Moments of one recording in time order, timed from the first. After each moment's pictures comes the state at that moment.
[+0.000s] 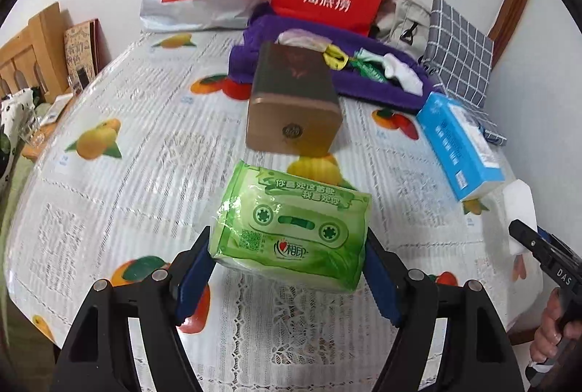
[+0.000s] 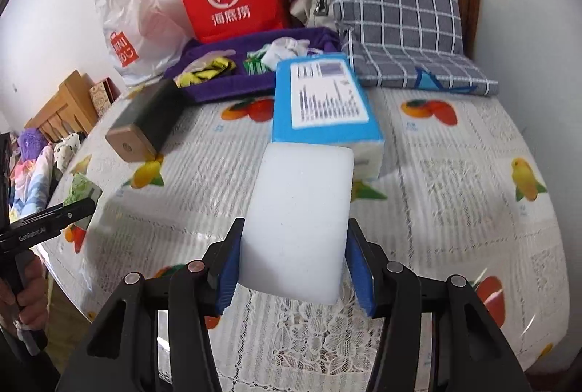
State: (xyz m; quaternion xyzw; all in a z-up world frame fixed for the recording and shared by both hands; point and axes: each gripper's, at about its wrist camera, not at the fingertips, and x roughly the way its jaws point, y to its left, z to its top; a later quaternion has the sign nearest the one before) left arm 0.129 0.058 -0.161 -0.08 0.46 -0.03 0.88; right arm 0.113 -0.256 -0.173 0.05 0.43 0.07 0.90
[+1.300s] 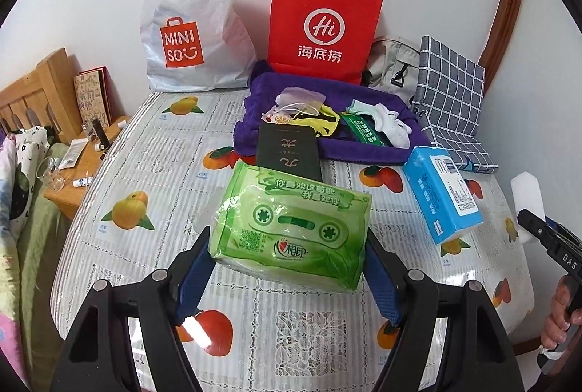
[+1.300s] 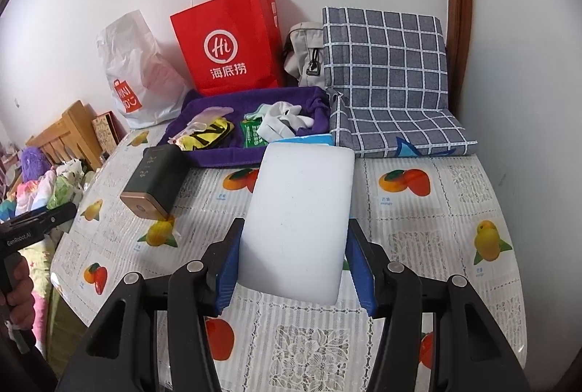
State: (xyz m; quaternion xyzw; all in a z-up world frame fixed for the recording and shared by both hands) left arm 0.144 0.056 -0.081 -0.05 0.43 -0.02 0.90; right arm 0.133 -0.274 -0.094 0.05 0.39 0.06 0.92
